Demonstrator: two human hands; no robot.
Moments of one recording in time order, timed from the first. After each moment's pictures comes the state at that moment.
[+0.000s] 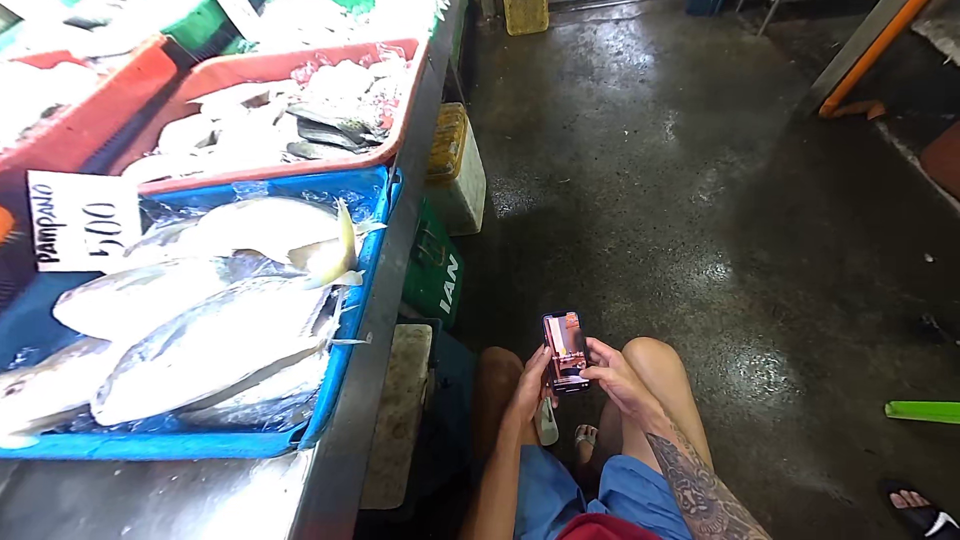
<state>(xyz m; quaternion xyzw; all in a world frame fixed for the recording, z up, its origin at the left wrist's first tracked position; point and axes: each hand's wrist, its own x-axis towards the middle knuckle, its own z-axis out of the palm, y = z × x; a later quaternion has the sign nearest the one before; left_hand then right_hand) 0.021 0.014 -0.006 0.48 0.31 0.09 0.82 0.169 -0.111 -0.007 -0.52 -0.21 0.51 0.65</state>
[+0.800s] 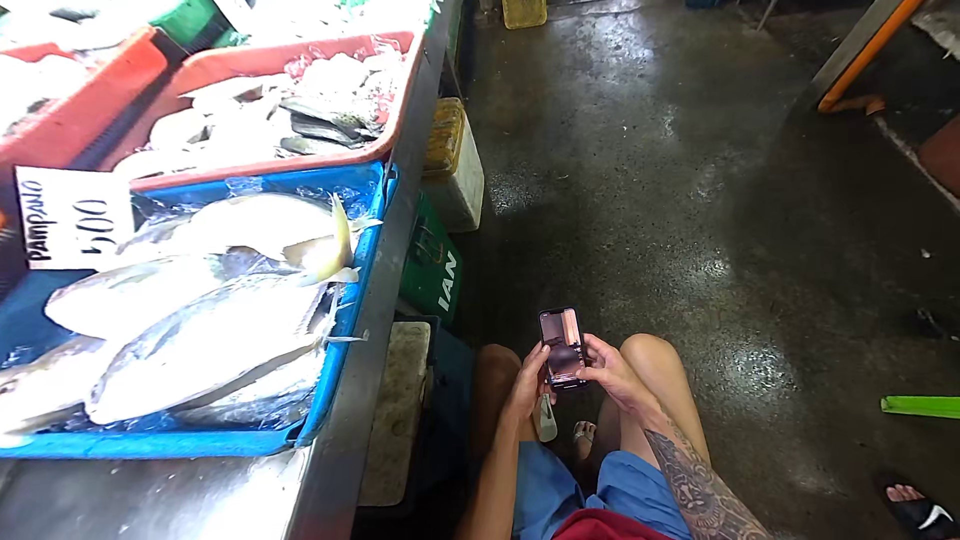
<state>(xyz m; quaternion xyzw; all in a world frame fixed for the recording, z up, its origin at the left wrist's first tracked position) 0.021 0.016 -0.008 0.47 0.30 0.09 0.82 0.168 -0.111 -0.003 -0.52 -0.24 0.51 0.65</state>
